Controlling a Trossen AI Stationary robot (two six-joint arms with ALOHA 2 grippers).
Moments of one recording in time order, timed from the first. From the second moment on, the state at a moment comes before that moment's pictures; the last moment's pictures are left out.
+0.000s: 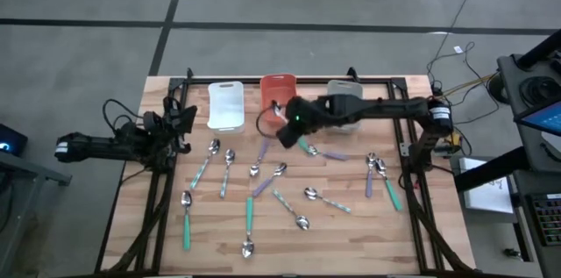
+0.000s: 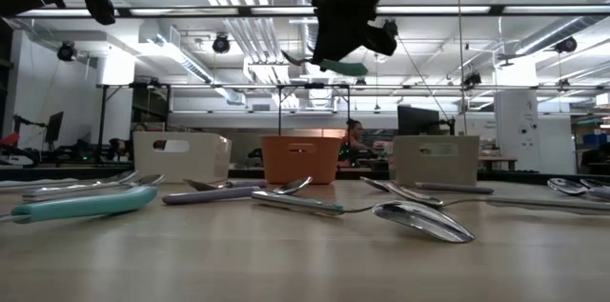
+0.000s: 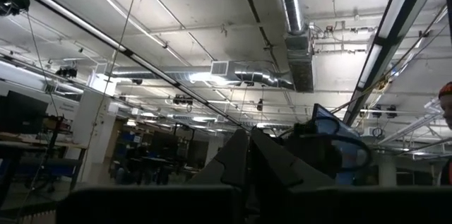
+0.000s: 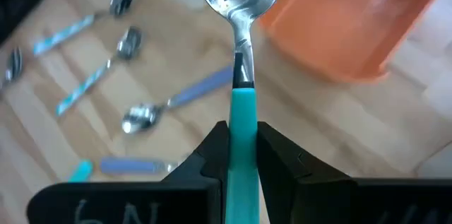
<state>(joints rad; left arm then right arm) -0.01 0.27 0.07 0.87 -0.37 0.09 -0.13 1.77 1.60 -0.79 0.13 0.70</state>
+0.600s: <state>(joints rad) -0.01 0.27 0.07 0.87 -0.37 0.12 -0.50 1.82 1.80 -0.80 0.03 0.65</state>
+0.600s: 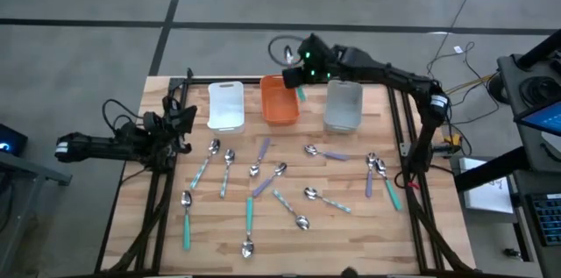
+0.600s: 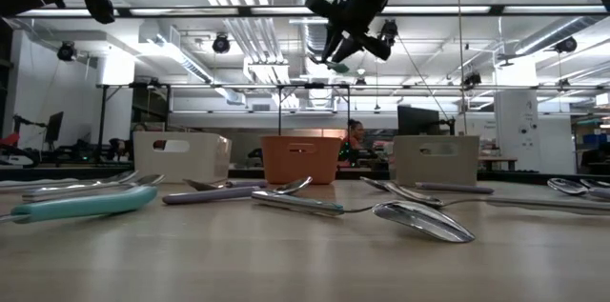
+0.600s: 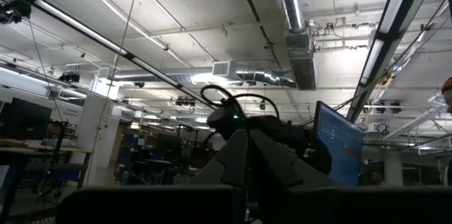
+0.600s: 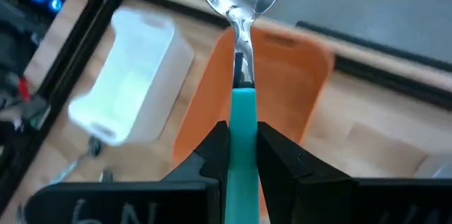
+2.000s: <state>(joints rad) -0.01 0.27 0.07 0.87 -0.37 0.13 -0.72 1.88 1.58 -1.37 -0.04 0.63</state>
